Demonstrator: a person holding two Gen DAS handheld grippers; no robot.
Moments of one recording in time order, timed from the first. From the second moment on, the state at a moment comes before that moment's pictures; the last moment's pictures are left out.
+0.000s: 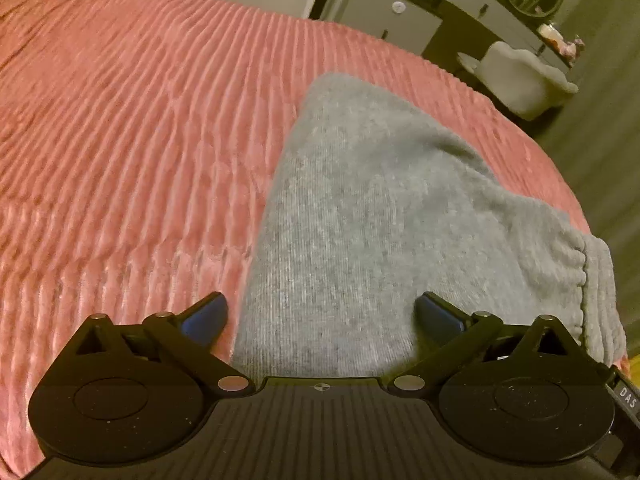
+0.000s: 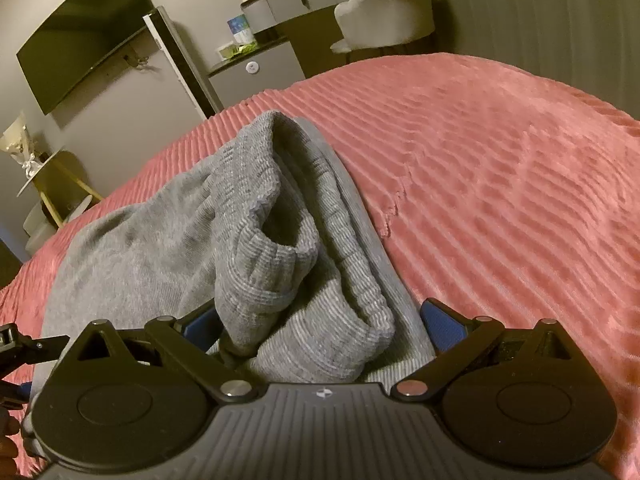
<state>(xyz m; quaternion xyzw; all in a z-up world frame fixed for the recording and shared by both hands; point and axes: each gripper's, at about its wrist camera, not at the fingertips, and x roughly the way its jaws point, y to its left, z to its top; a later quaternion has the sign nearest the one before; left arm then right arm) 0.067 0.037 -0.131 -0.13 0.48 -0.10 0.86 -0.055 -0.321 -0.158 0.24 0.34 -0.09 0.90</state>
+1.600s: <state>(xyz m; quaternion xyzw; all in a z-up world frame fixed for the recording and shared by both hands) 0.126 0.053 -0.144 -0.17 0.49 -0.36 0.77 0.051 -0.419 -0.186 0.44 0.43 0.21 0.76</state>
